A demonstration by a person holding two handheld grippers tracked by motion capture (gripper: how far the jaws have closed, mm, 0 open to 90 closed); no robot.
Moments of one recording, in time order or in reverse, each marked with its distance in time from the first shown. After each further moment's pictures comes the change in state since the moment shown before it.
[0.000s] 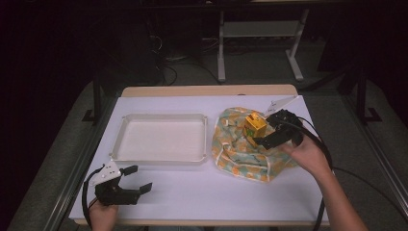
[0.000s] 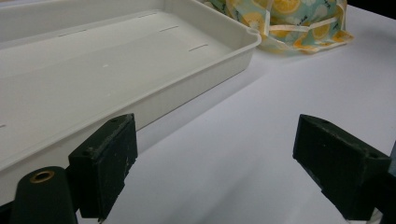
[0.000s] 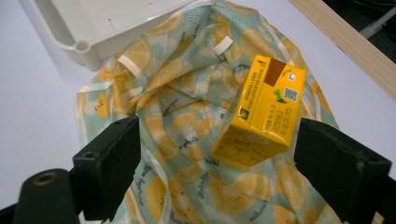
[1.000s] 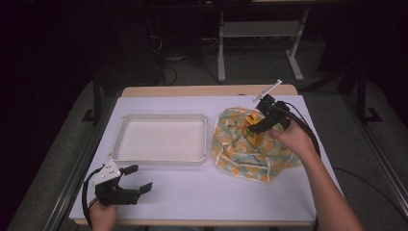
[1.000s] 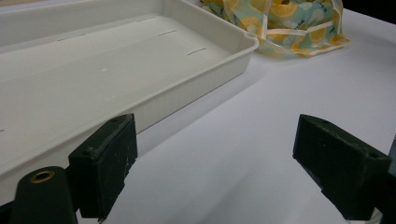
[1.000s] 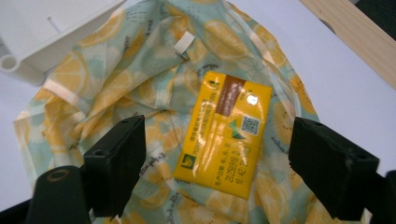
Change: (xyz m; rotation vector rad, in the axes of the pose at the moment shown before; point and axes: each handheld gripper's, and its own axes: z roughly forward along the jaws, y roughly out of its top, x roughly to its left) left arm 0.000 0.001 0.000 -0.013 -0.007 0.014; right arm -0.030 0.032 0.037 0.126 -0.044 0.083
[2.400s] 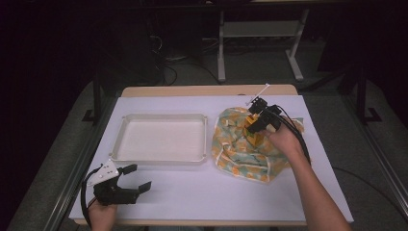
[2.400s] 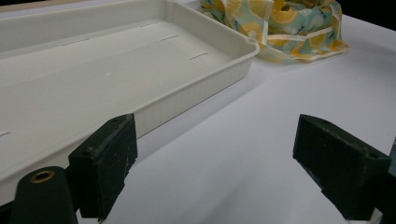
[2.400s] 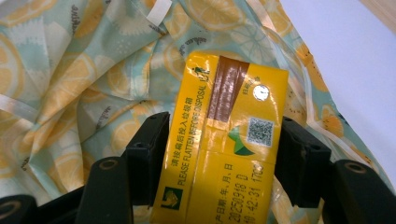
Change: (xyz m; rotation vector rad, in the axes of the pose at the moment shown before) left arm 0.002 0.000 -0.002 -0.017 0.002 -0.013; right arm 0.002 0.005 0.035 0.131 -0.056 0.063
